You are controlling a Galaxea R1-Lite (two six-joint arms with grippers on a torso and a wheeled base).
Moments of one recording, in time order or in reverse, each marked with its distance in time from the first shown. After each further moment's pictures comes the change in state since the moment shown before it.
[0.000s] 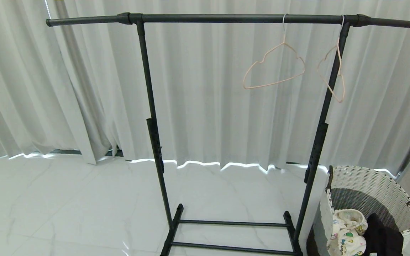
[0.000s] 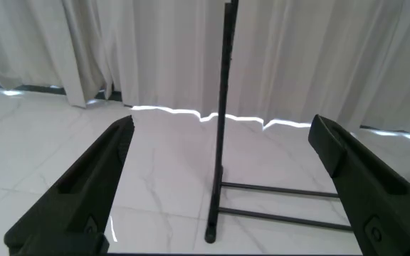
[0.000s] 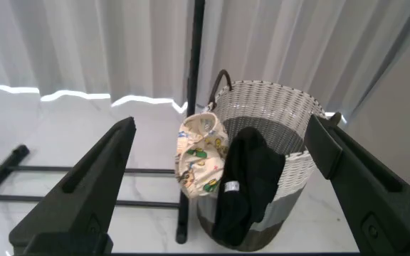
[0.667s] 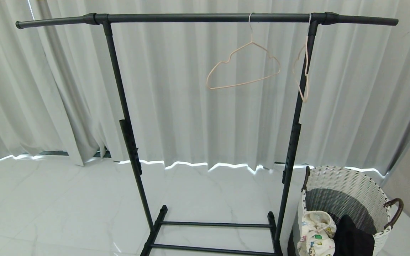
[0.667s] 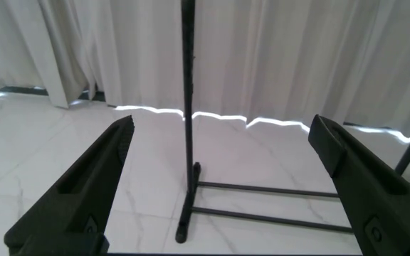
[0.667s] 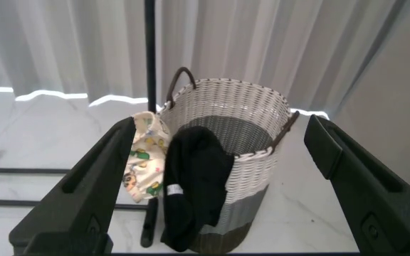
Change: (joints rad) left arm -0.001 0.000 0.000 0.000 0.000 0.005; right arm 0.000 0.000 0.000 -0.001 -0.001 -0.003
